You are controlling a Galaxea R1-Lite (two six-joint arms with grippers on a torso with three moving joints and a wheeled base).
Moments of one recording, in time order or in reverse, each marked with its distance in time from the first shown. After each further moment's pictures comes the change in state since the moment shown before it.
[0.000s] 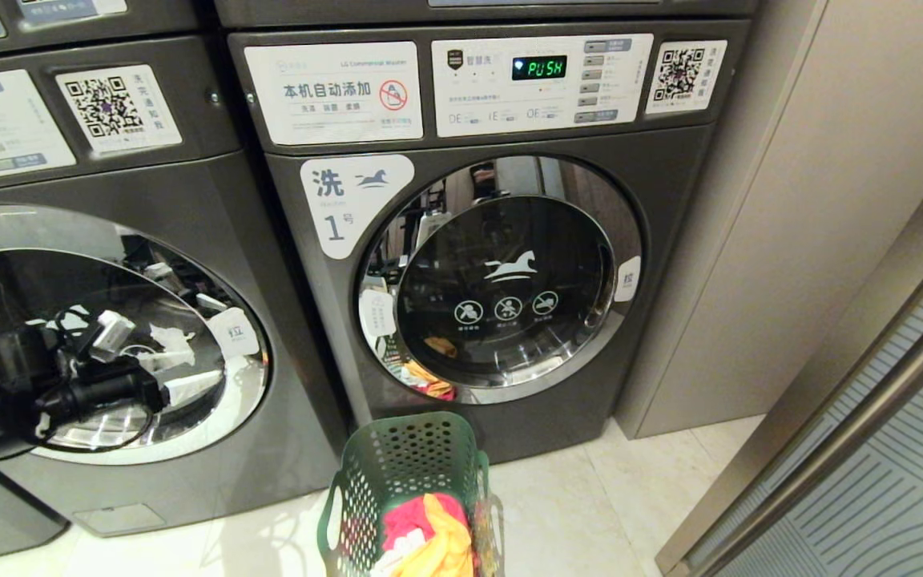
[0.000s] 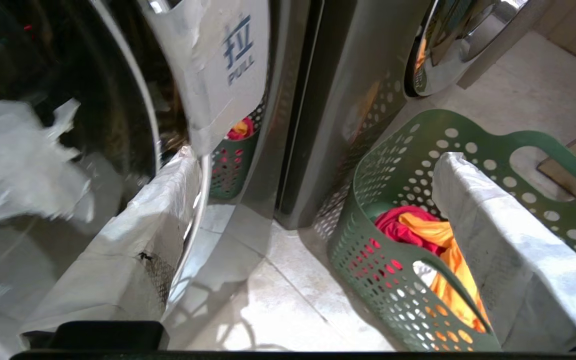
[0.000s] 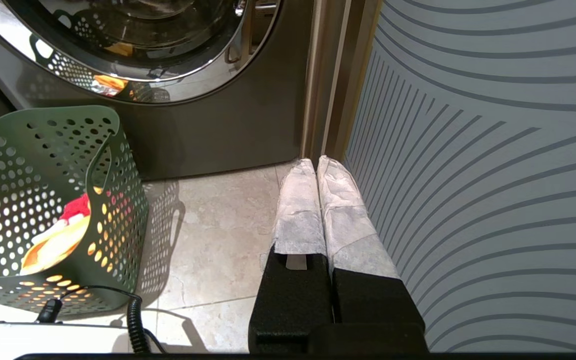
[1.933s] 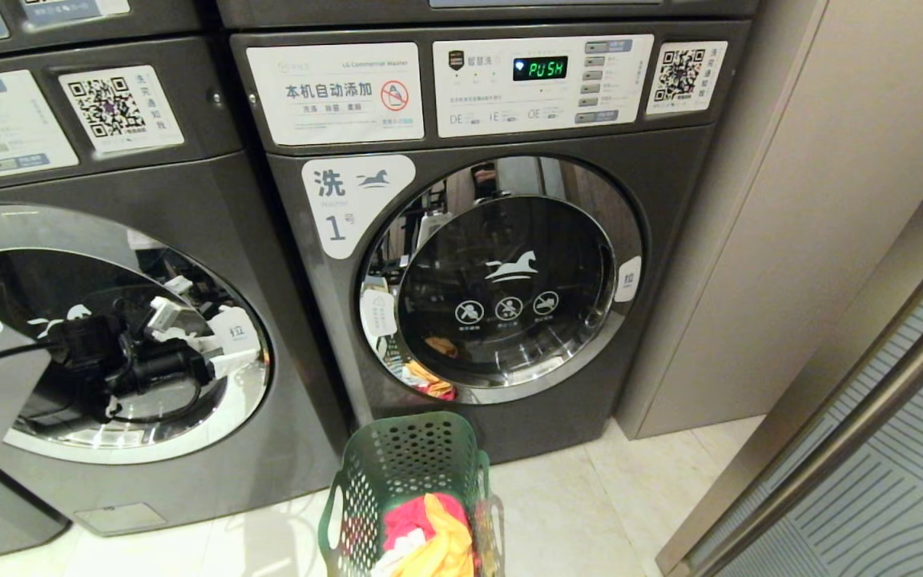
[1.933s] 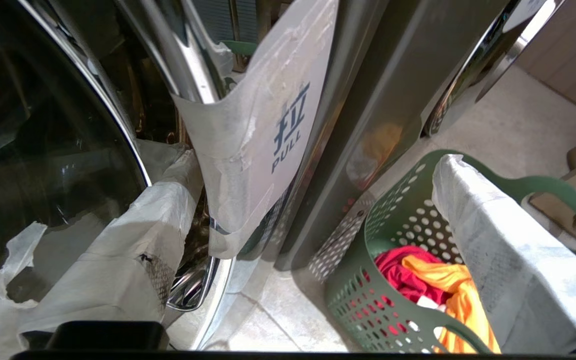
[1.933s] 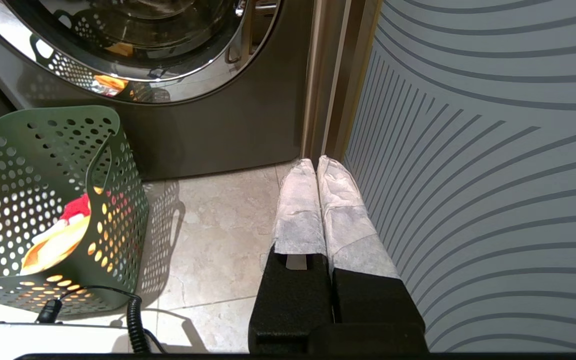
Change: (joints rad) left arm -0.104 0.211 -0.322 -0.077 0.019 -0.216; right arm 0.000 0.000 0.000 0.000 0.000 0.000
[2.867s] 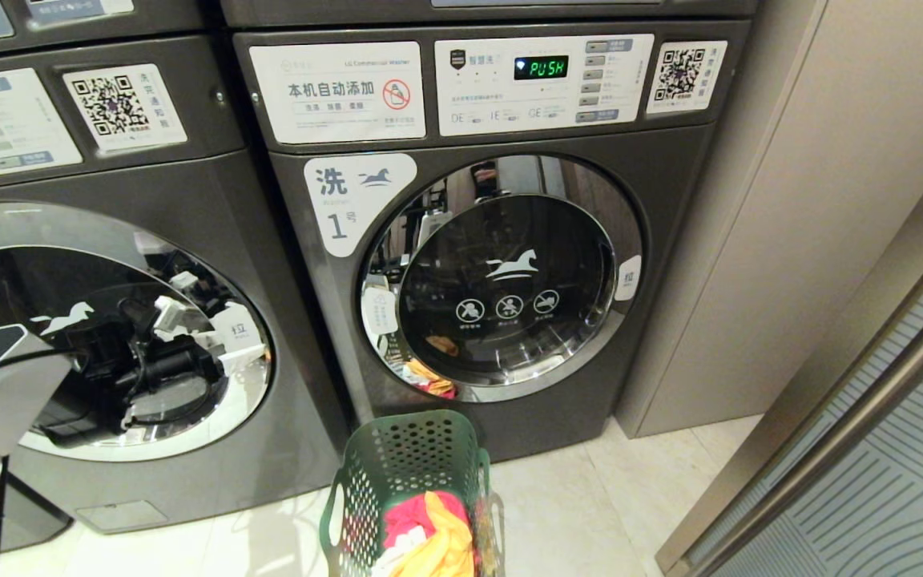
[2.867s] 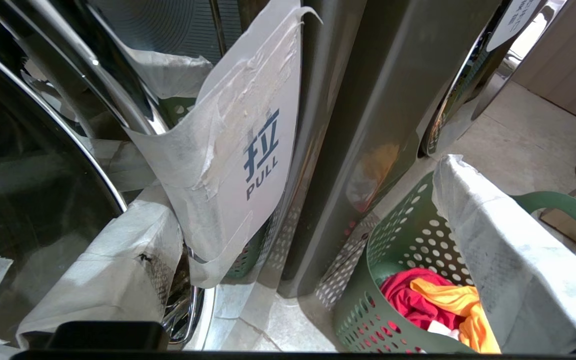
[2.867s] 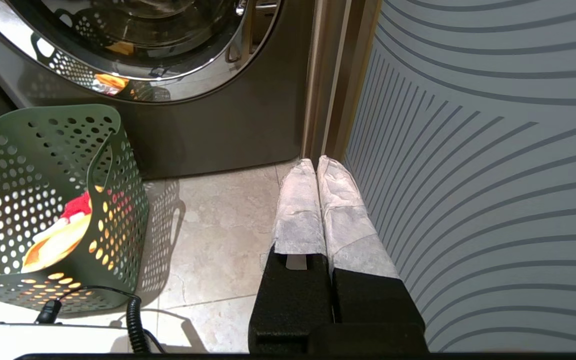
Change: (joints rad) left arm -0.034 0.016 0.050 -0.237 -0.019 -0.098; right arm 0.000 0.000 0.000 0.000 0.000 0.000
